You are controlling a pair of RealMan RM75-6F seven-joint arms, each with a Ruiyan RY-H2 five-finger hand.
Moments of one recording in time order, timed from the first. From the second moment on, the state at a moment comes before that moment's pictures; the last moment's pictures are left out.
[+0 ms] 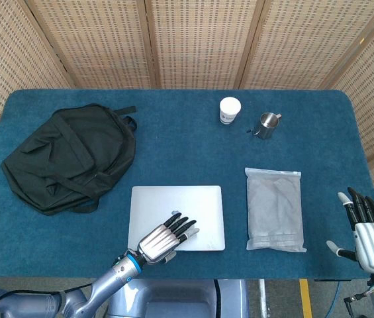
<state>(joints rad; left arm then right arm) -0.61 -1.84 -0.02 -1.45 1.54 0.91 0.47 0.05 -1.09 0.06 -1.69 -1.53 1.51 -0.01</state>
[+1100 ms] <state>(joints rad) -0.66 -1.76 -0.16 -1.56 1.41 0.97 0.41 0.13 -1.12 -0.02 -1.50 -1.78 1.48 0.21</state>
